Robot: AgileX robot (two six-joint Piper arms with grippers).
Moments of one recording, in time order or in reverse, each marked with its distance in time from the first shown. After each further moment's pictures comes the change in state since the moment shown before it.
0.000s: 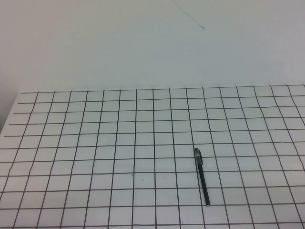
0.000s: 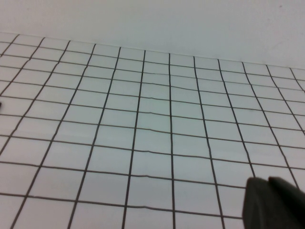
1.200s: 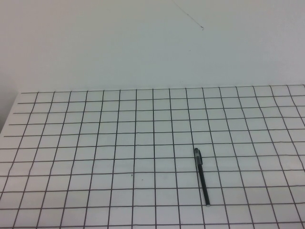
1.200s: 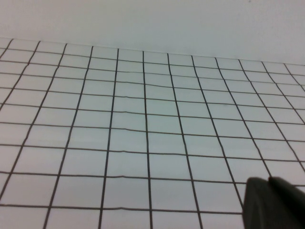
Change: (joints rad) right arm -0.078 -0.003 0.000 0.000 0.001 0.000; left arm 0.000 0.002 0.000 0.002 -0.019 0.018
